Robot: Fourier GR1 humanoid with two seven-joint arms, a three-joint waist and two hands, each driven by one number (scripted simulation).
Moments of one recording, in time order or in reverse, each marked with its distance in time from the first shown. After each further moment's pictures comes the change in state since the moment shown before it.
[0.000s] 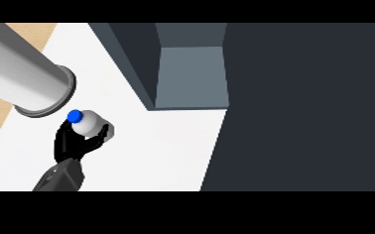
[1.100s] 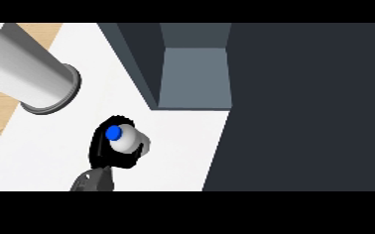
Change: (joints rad) left arm 0.219 -0.194 -0.317 -0.498 0.036 0.014 0.175; right arm -0.009 -0.028 0.003 0.008 -0.008 -0.036 -0.021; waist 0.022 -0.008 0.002
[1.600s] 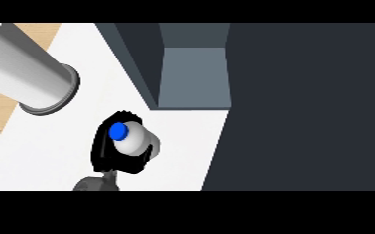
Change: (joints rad) left arm 0.135 -0.007 -0.222 -0.420 0.109 0.183 0.229; right arm 0.019 -0.020 -0.003 -0.003 -0.008 -0.001 -0.025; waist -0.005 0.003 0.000
